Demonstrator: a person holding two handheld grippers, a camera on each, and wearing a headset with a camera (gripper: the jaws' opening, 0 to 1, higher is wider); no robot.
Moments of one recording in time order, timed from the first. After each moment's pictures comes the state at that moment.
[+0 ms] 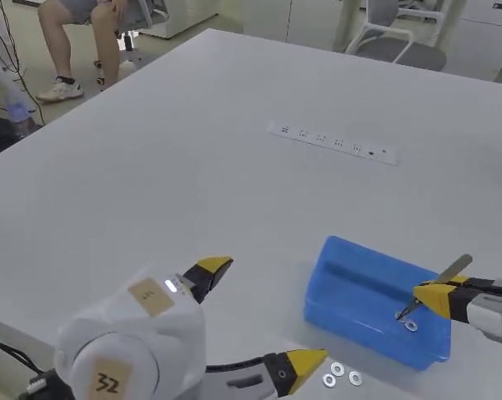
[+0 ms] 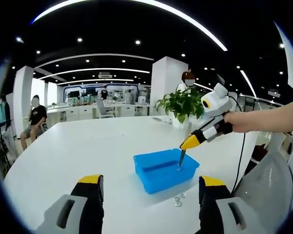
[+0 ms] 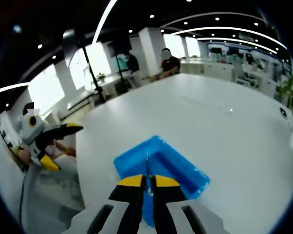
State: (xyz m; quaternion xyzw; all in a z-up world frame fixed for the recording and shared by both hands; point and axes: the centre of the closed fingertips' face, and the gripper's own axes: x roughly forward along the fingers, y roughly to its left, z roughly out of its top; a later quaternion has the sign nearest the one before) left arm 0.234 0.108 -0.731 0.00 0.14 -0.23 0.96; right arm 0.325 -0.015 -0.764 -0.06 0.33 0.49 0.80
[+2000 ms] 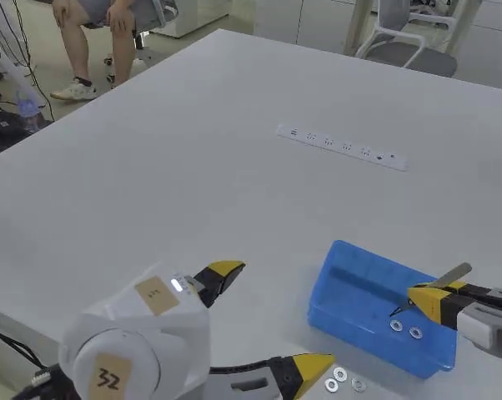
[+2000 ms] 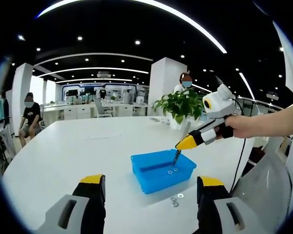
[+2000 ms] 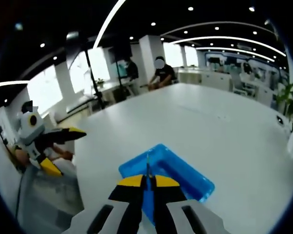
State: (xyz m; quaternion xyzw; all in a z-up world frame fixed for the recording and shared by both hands) left arm 0.233 0.105 -0.731 -0.01 0.15 -0.23 0.96; right arm 0.309 0.000 -0.747 -0.07 0.29 0.49 0.82
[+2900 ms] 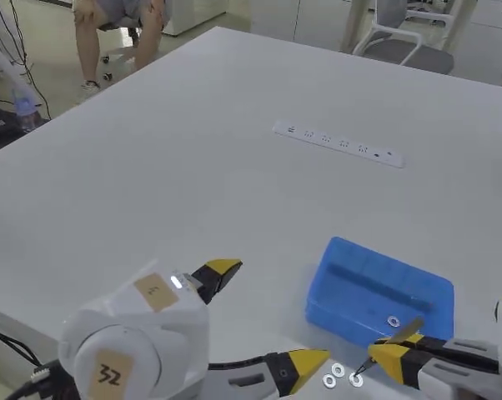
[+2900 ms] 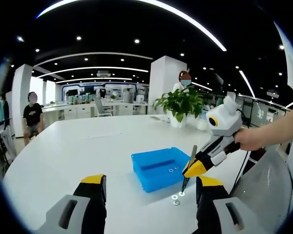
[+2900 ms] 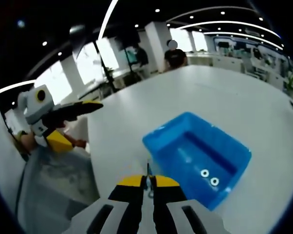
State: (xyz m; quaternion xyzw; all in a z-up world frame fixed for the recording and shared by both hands) left arm 0.232 0.107 -0.735 0.00 0.15 -0.23 0.96; right arm 0.262 0.011 -0.804 -0.06 0.35 0.52 0.77
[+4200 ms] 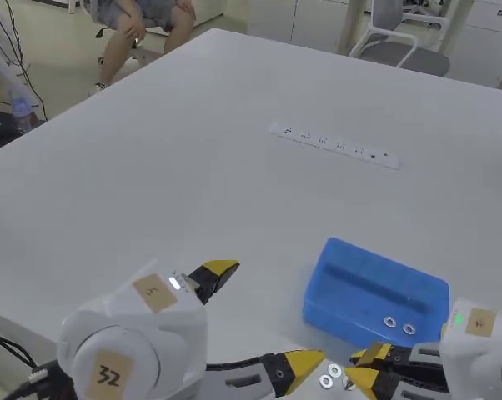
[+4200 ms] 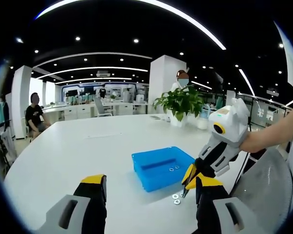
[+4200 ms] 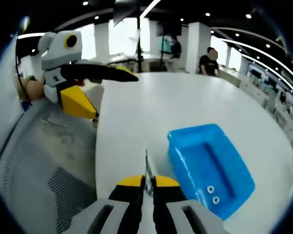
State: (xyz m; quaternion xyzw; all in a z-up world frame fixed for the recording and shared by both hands) left arm 0.232 0.107 -0.734 0.01 0.15 -0.23 0.96; right arm 0.238 0.025 -0.814 -0.23 0.29 0.59 0.72
